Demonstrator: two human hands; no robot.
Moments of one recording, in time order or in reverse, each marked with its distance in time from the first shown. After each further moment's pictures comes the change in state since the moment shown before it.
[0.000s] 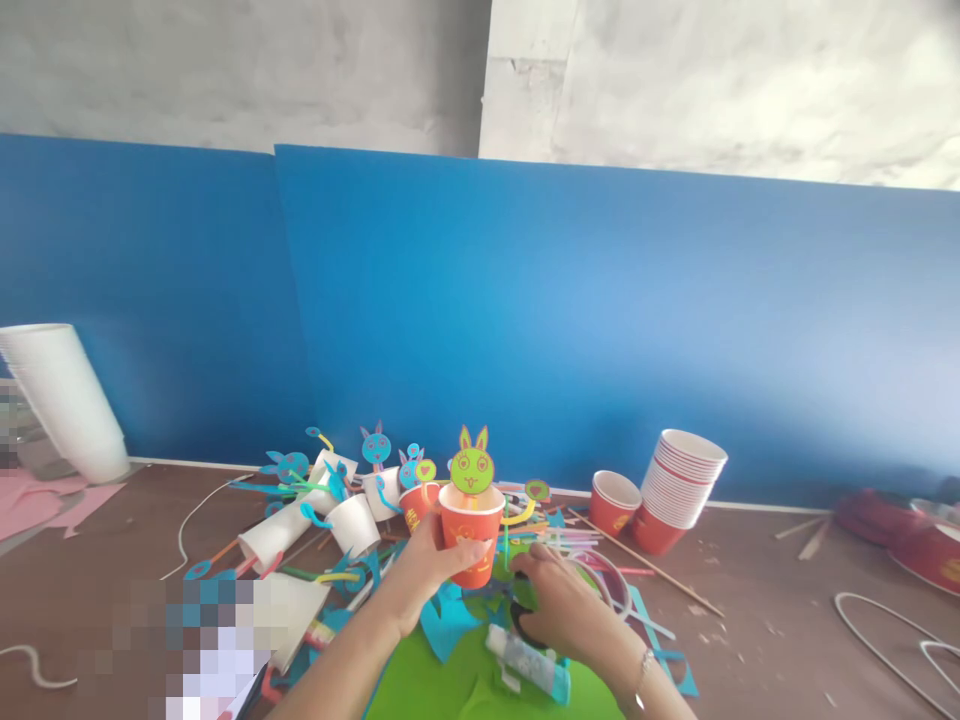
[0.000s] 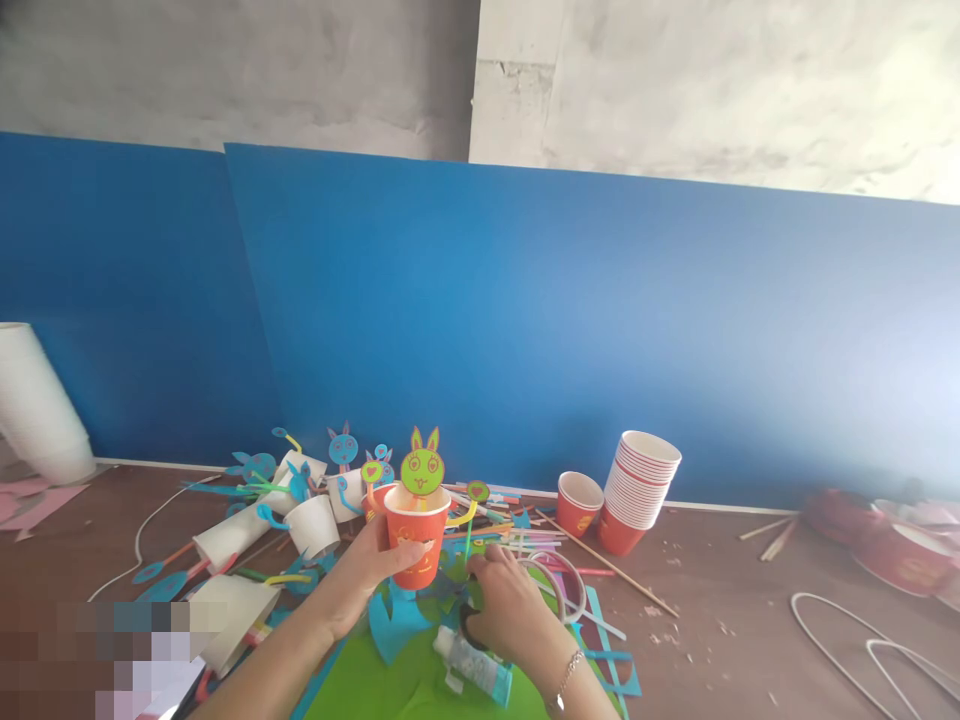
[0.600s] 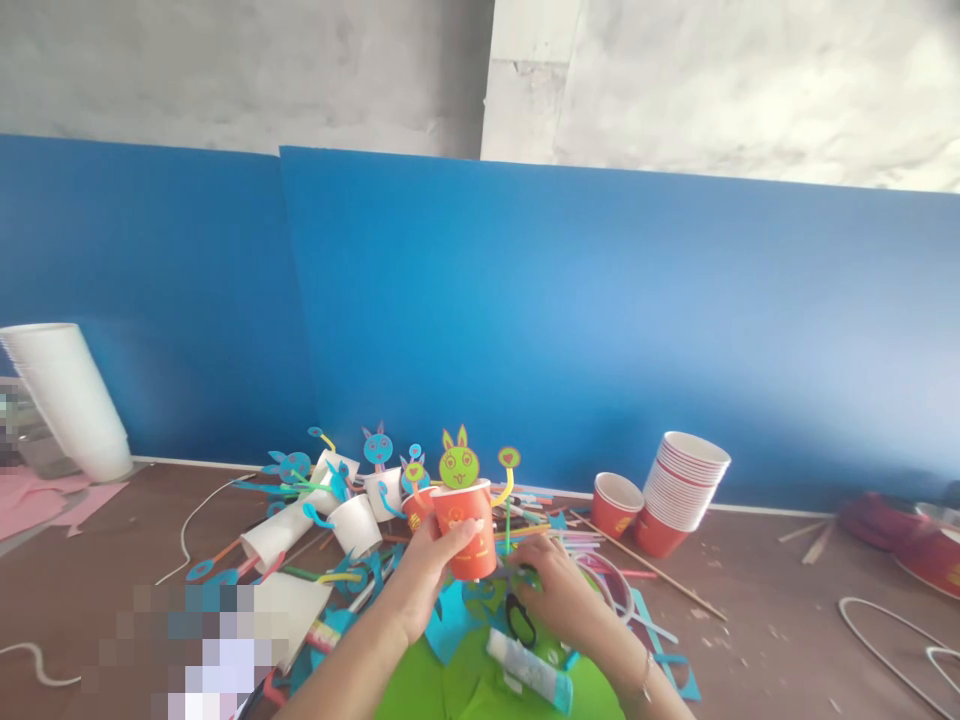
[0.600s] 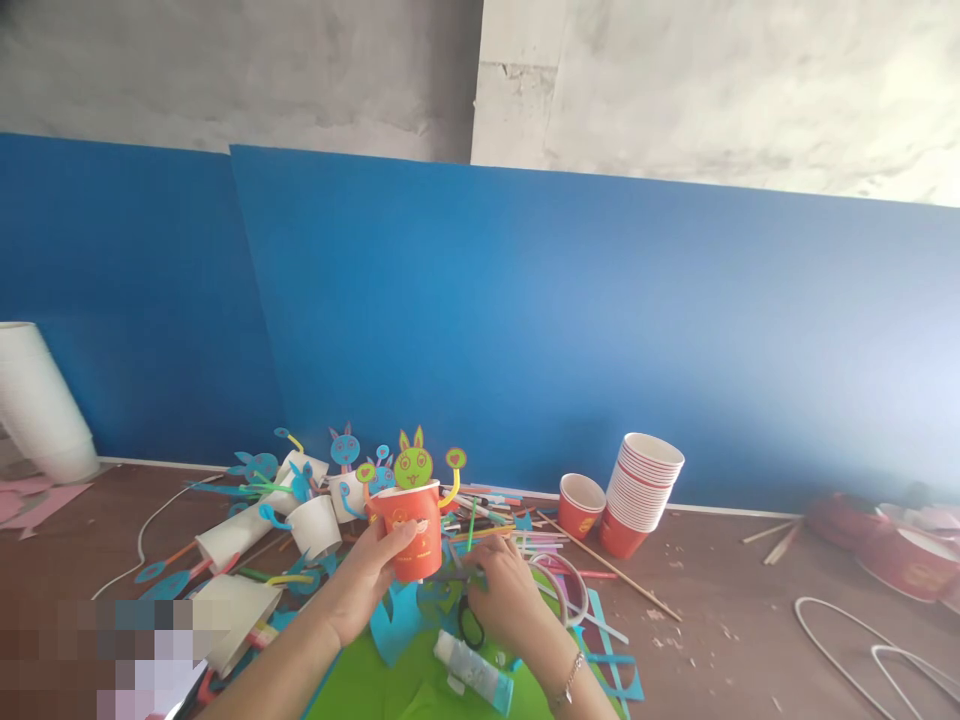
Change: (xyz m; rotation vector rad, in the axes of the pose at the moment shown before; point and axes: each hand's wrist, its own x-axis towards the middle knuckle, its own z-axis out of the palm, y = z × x) left_hand -0.005 0.008 0.014 -0.217 0.112 -0.056; right_hand 0.010 0.001 0.001 0.278 0.151 -0.052
